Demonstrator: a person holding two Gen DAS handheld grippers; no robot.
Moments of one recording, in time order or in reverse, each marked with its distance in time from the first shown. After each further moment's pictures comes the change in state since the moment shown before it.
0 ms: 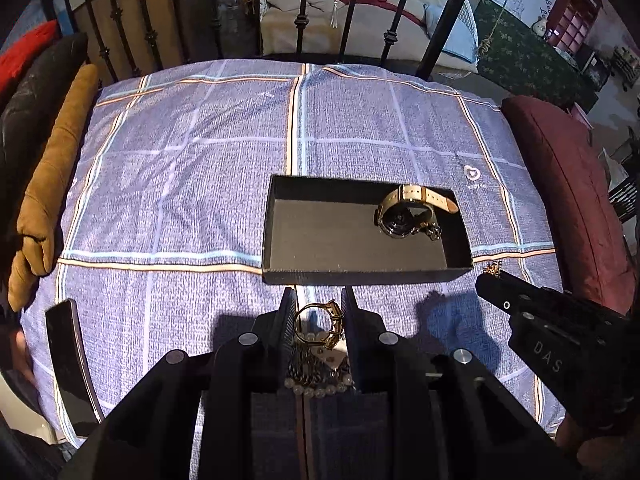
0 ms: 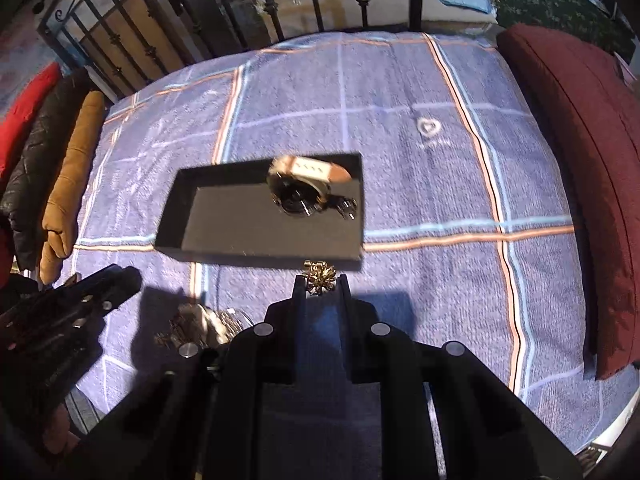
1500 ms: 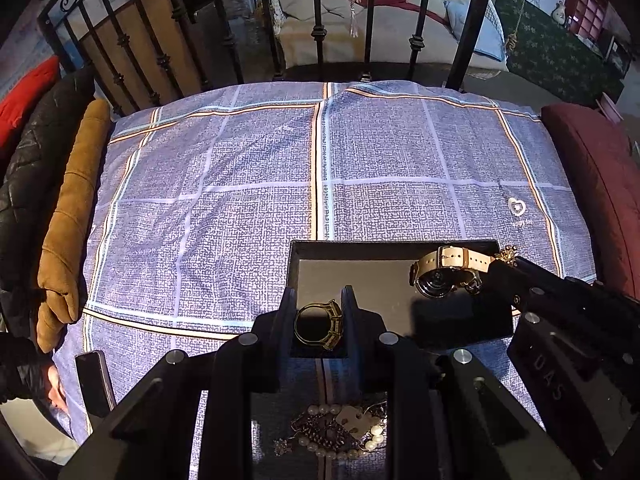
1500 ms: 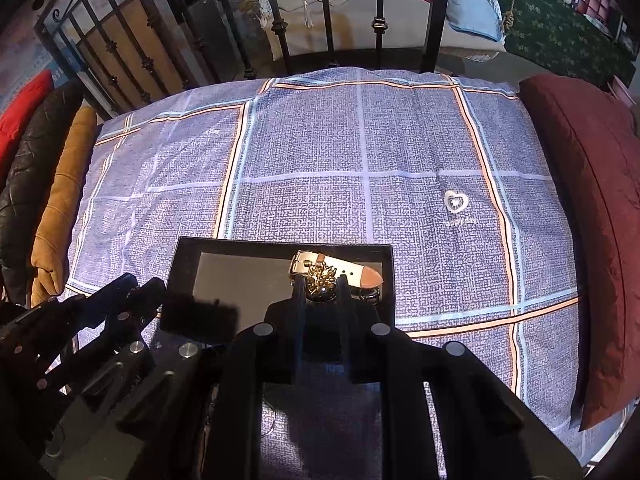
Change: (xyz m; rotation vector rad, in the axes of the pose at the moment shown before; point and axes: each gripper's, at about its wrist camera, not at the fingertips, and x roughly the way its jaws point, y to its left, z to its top) left arm 0.028 -0.010 0.053 0.030 -0.016 0.152; right arm 0.021 0.025 0.056 -0.028 -0.029 -0.048
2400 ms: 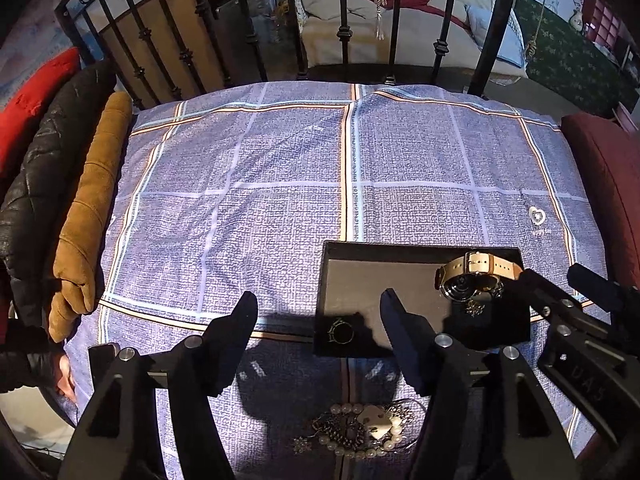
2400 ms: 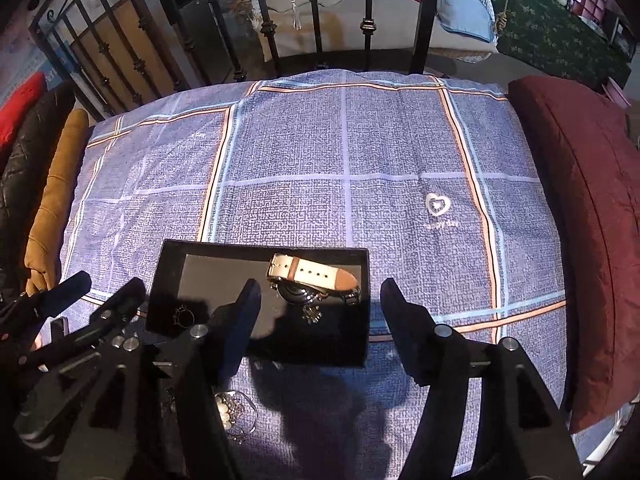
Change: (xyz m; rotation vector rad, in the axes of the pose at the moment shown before) left arm -0.003 0.019 -0.001 -0.041 0.002 0.061; right arm -0.009 -0.020 -0.004 0.010 -0.002 -0.021
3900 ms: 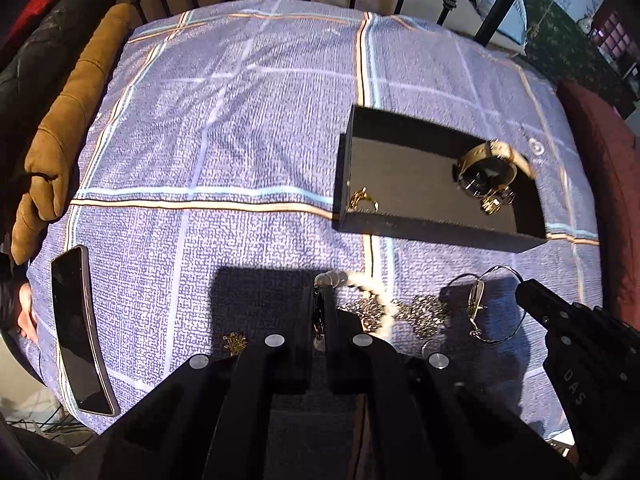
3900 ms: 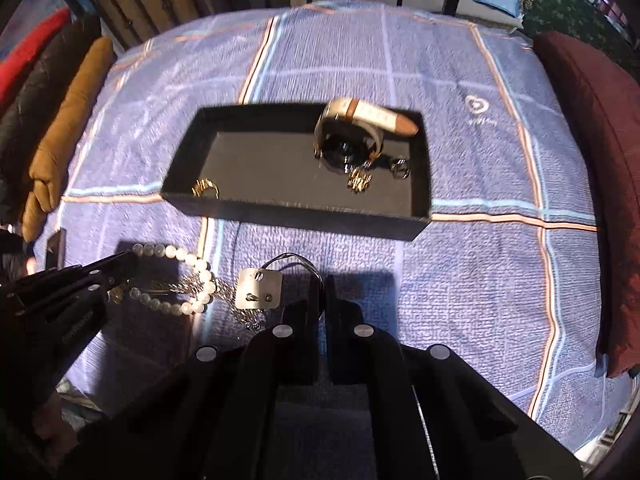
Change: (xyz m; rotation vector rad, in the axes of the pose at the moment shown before) left arm 0.018 0.048 -0.075 -0.074 0.164 -0.145; right arm 0.005 0.029 -0.076 -0.060 0.104 0.042
